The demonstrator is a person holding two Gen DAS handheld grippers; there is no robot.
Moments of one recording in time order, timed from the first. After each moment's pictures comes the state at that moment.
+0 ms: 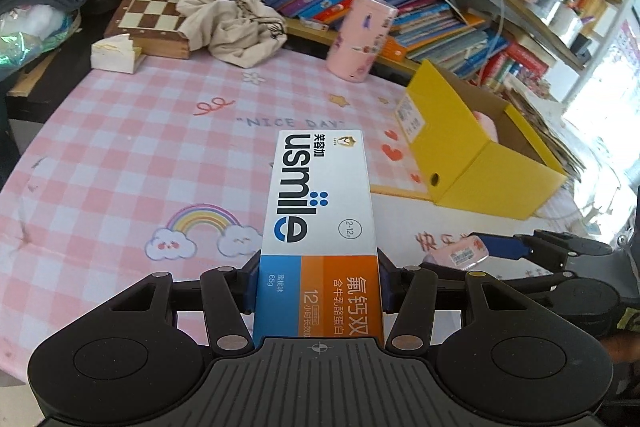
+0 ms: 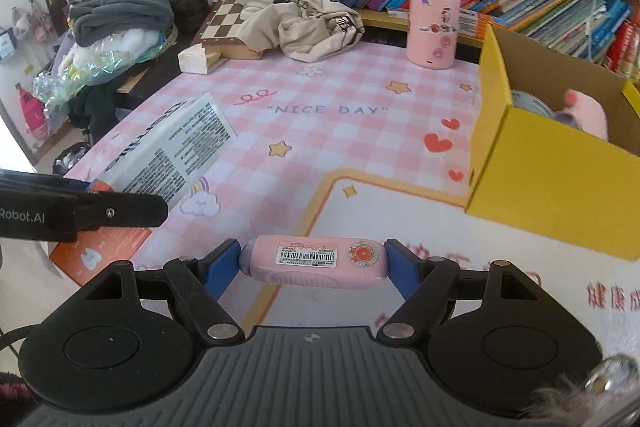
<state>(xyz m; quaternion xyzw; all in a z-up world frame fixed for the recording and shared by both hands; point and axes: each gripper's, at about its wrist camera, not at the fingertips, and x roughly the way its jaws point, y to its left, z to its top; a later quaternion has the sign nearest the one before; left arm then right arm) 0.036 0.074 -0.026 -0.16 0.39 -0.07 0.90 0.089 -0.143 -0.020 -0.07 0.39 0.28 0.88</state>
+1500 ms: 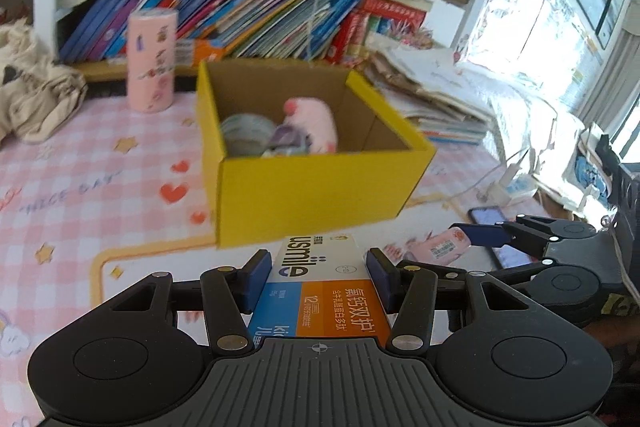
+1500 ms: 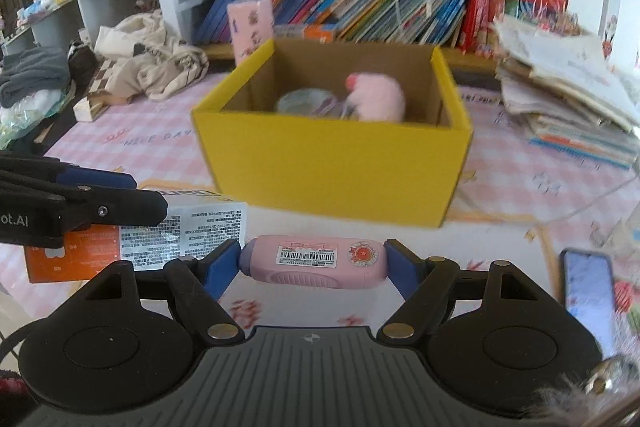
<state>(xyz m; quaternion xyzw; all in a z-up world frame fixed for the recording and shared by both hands) 0.103 -0.146 0.015 -0.06 0.36 -0.19 0.91 0.119 -0.364 0.006 -0.03 0.35 0.19 0.92</state>
